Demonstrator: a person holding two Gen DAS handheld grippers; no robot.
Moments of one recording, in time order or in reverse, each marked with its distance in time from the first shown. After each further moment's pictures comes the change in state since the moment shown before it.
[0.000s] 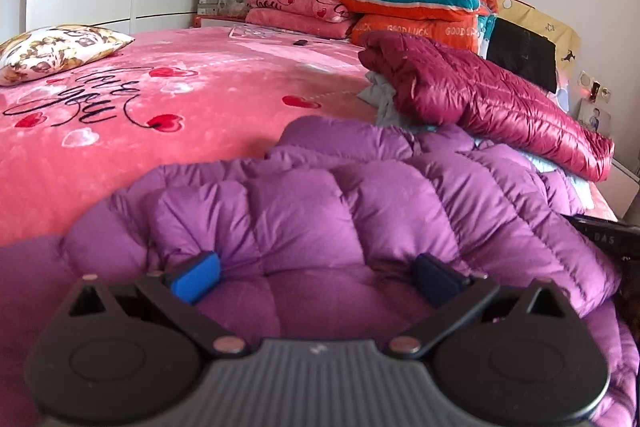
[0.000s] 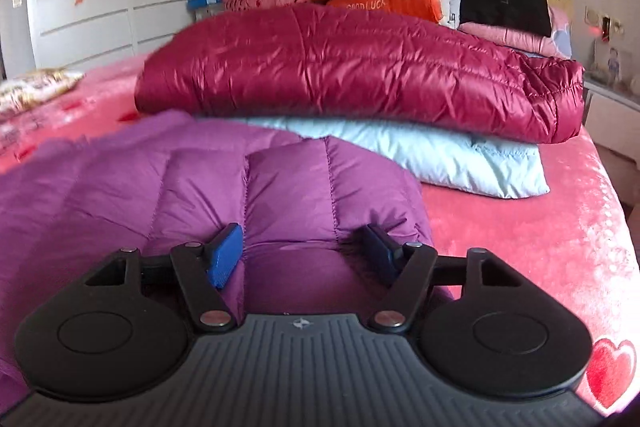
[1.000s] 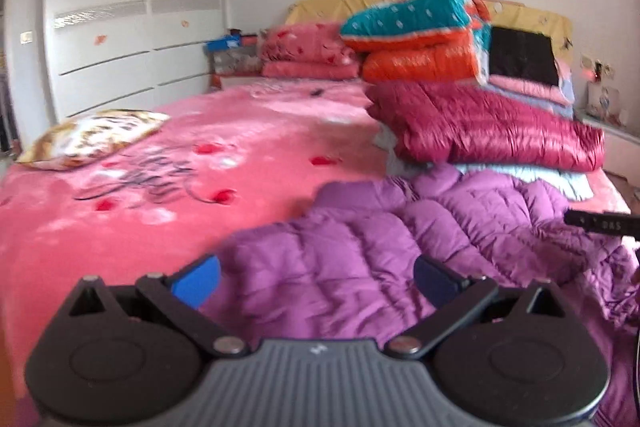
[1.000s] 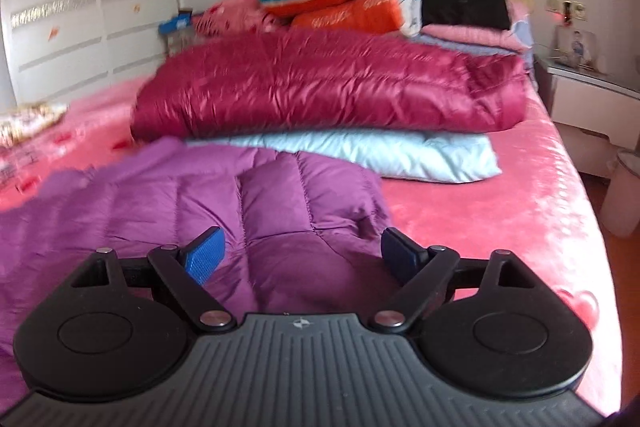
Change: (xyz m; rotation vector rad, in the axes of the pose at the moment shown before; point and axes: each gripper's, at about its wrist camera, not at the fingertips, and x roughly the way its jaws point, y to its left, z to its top) left arm -0.122 -0.013 0.014 0.144 -0.119 0.146; right arm -0.050 -0.010 -0.008 0.120 -0.055 -0.046
